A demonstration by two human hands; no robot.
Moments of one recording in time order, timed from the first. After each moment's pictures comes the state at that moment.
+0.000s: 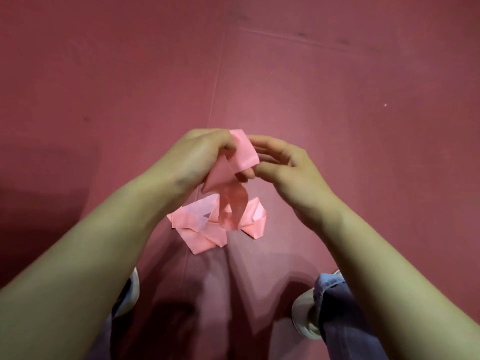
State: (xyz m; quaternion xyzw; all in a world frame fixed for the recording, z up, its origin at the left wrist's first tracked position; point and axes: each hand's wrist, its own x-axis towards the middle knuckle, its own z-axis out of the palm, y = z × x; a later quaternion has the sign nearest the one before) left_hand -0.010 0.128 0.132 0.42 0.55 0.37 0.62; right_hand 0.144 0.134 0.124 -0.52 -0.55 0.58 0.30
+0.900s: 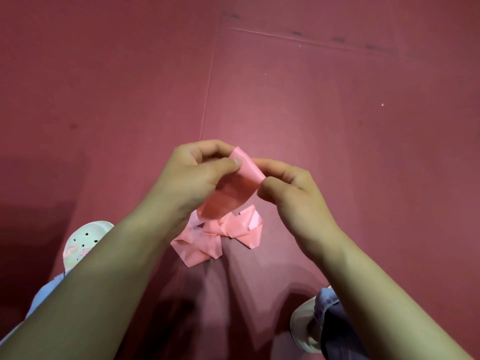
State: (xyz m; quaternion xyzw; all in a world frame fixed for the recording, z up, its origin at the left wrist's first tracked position) left_hand 0.004 0.139 0.119 0.40 0.59 0.40 0.58; right_hand 0.153 0.134 0.123 -0.51 -0.52 0.60 0.33
